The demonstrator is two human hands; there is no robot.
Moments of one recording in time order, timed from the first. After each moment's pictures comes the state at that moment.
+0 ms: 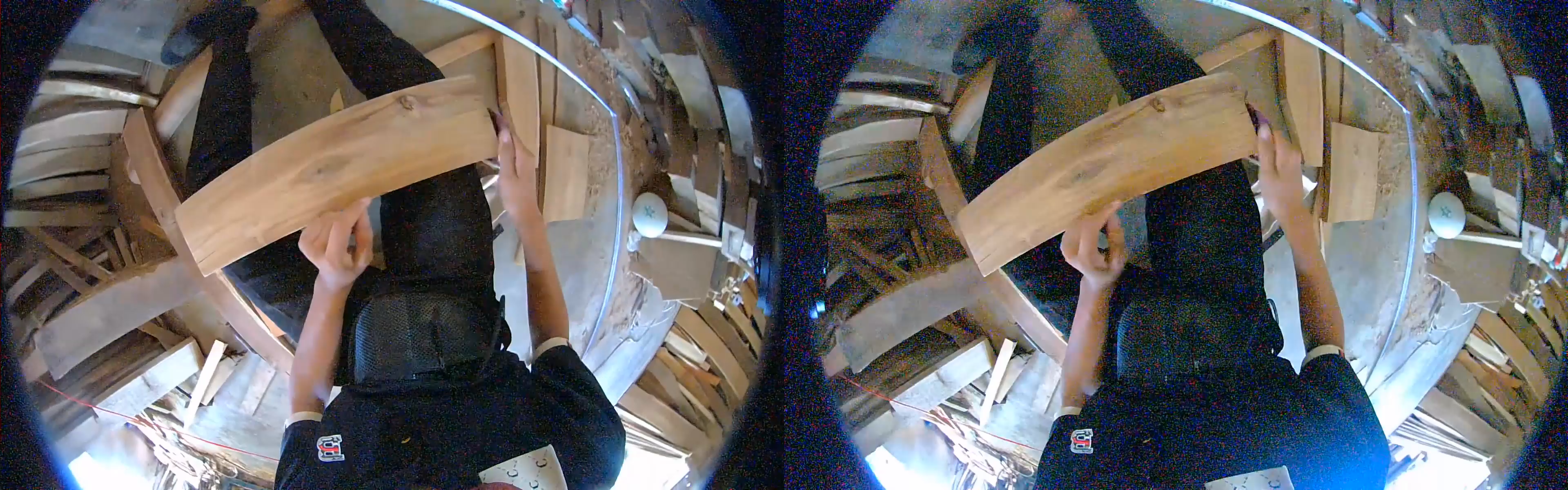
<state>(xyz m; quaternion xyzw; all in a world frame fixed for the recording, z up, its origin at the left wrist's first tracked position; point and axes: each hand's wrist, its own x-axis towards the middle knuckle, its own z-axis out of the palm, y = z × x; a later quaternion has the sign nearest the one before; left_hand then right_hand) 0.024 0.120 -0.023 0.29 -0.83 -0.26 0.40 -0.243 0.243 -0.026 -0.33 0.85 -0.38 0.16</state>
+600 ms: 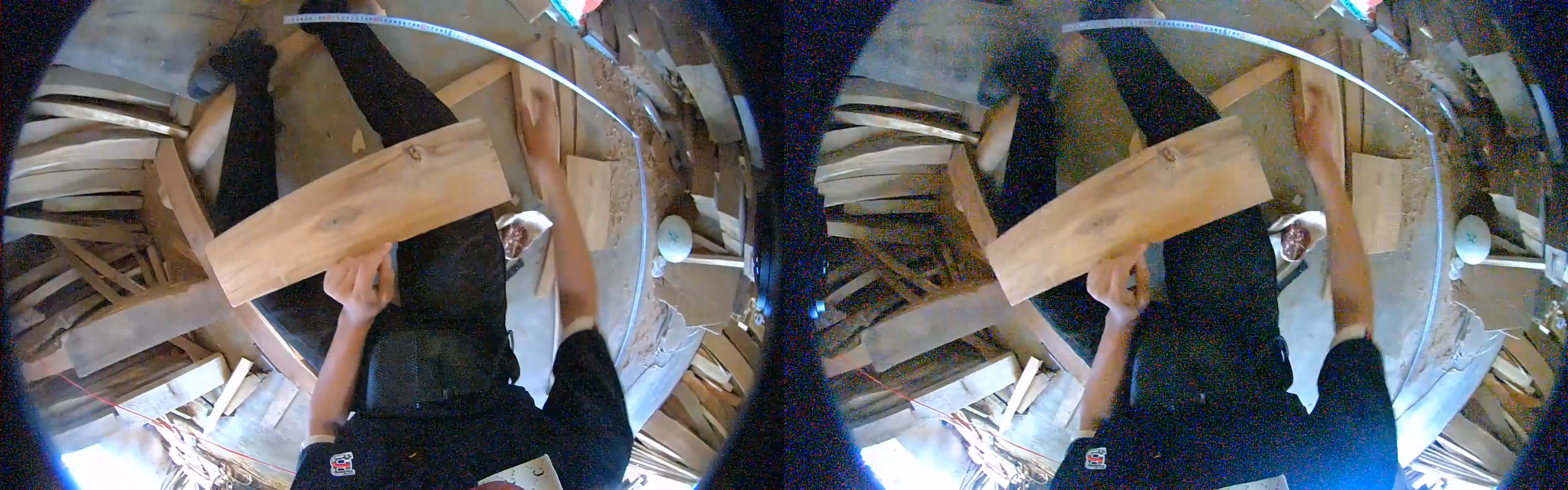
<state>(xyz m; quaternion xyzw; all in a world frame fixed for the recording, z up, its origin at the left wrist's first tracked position) 0.009 0.121 -0.023 0.29 -0.87 -0.16 0.37 -0.395 0.187 -0.116 -0.33 0.87 -0.36 0.01</state>
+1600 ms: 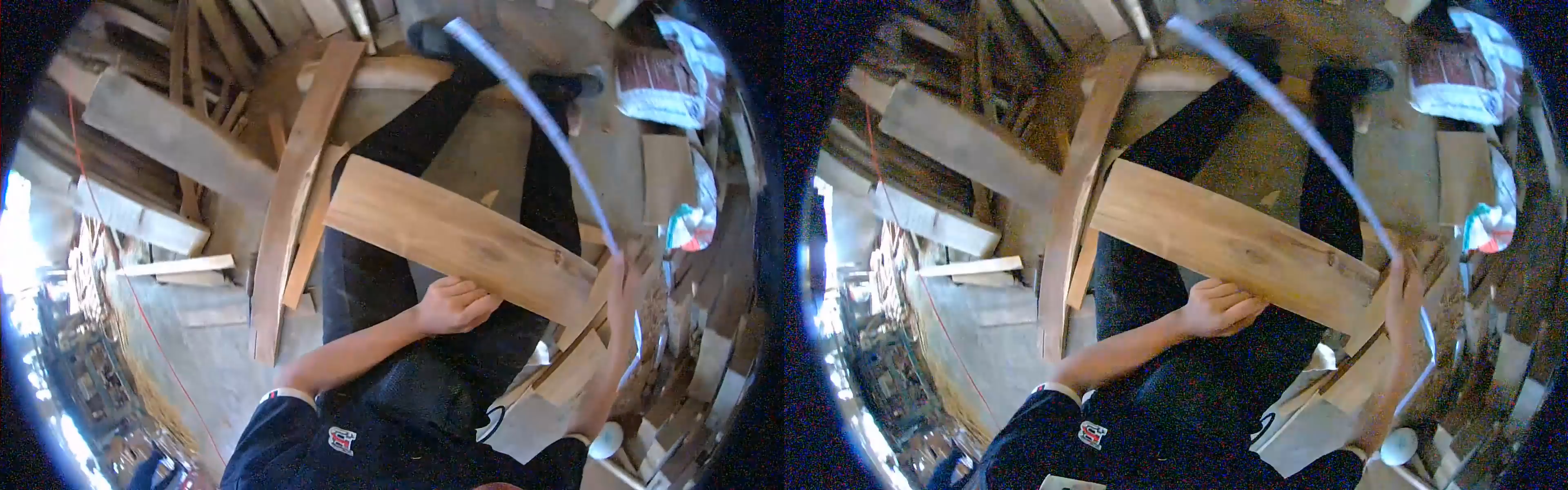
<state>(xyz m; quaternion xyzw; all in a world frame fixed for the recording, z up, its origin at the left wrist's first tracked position) 0.008 0.123 -0.029 0.28 -0.85 -0.13 0.42 -0.336 0.132 0.040 -0.55 0.80 -0.19 0.16</state>
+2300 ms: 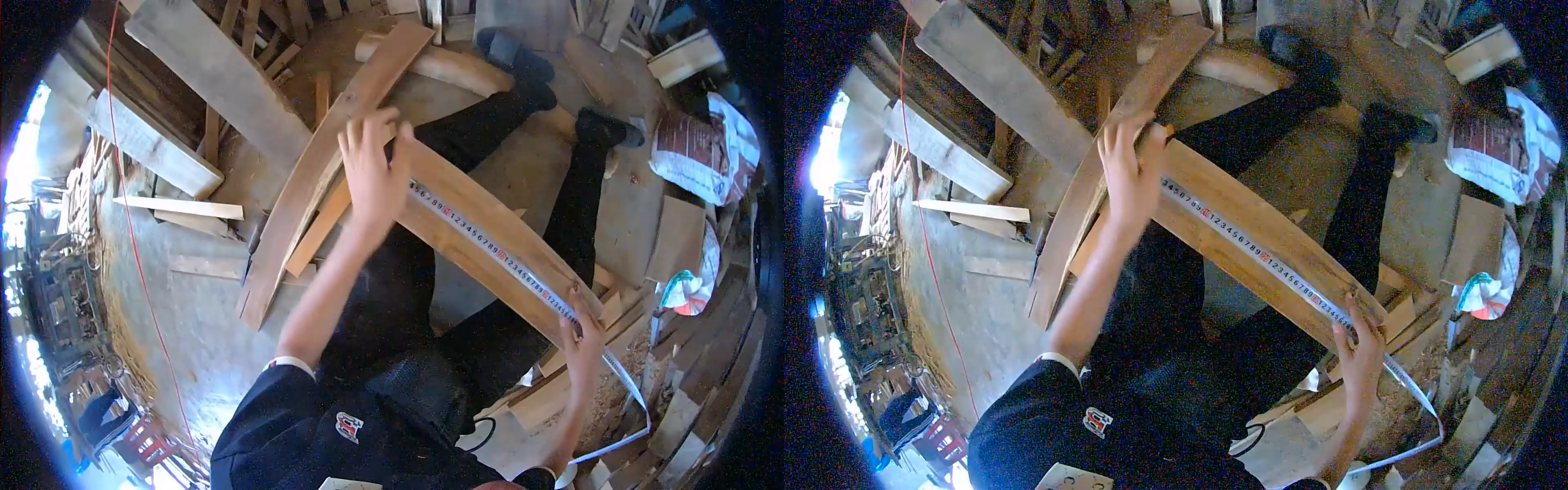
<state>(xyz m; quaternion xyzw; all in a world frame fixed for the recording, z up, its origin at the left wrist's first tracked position) 0.138 -0.005 0.022 0.67 -0.57 -0.03 0.47 -0.240 0.145 0.070 -0.69 0.68 -0.08 0.24</state>
